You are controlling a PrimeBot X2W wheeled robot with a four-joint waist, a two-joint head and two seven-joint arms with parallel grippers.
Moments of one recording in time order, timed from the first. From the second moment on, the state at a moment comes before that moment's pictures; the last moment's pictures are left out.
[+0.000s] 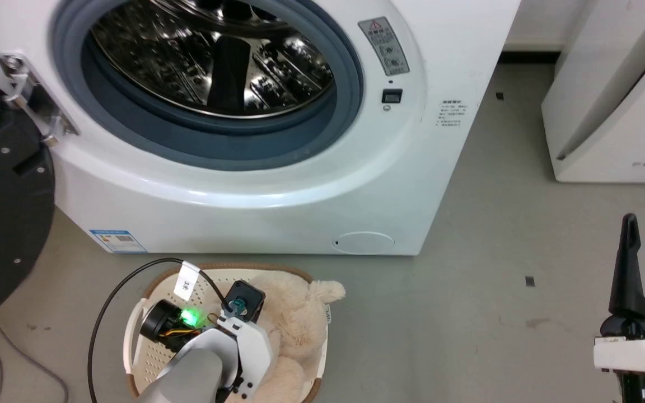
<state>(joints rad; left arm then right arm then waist) -0.63 0.10 -0.59 1.23 -0.14 -0.07 -0.24 -0.05 -0.05 -0.19 -0.07 0.34 0.13 -0.26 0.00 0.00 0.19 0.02</state>
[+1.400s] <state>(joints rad) -0.82 0.27 -0.24 0.64 -0.22 0.04 -0.26 -0.15 -0.05 -0.14 -0.10 0.34 0.13 -0.26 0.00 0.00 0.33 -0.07</state>
